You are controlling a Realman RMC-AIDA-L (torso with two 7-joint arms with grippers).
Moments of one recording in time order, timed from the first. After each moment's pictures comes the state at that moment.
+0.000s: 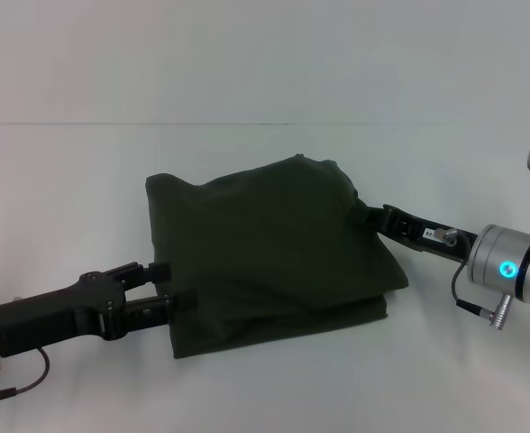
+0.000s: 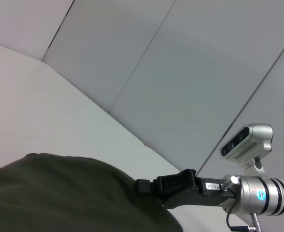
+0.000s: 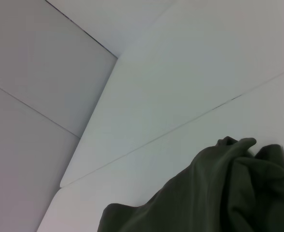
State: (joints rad) left arm -0.39 -2.08 0.66 0.59 1.88 1.64 -1.54; right arm 0.66 2.10 -0.89 -0.25 -1.54 -0.97 1.83
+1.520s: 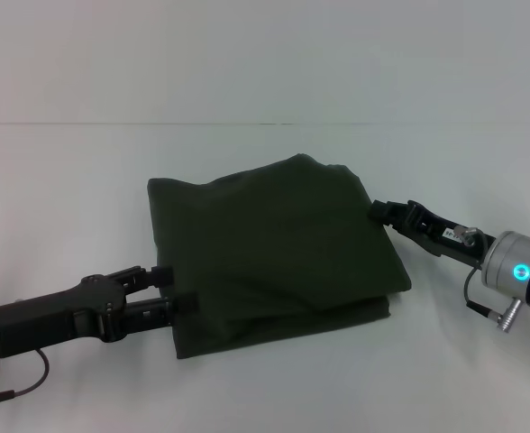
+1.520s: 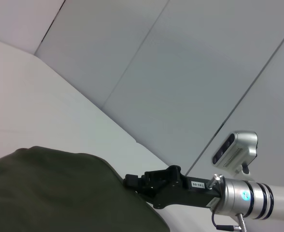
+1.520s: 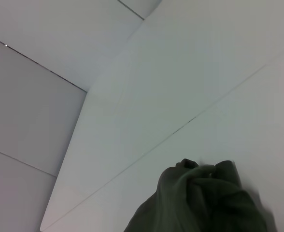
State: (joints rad) left arm -0.39 -2.07 0.66 0.59 1.89 1.66 -1.58; right arm 0.65 2.10 -0.77 -0.20 -1.53 -0.92 1.84
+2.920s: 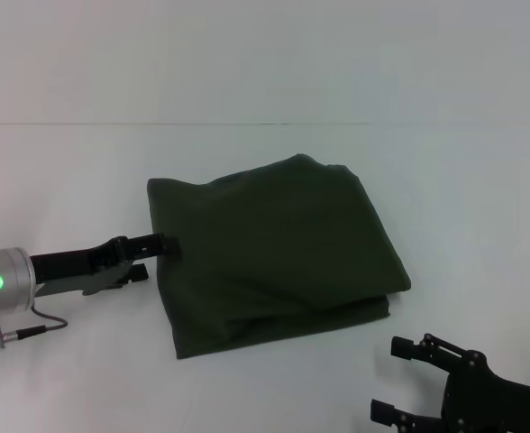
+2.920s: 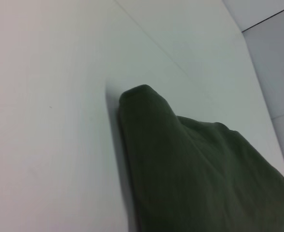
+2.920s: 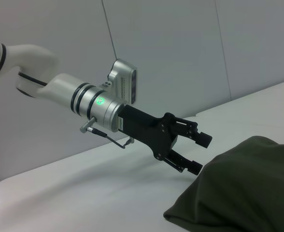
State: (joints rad) left arm -0.56 -2.03 0.73 0.50 2.03 1.18 -2.33; right arm 0.32 2.08 -0.71 -0.32 -1.88 -1.60 0.88
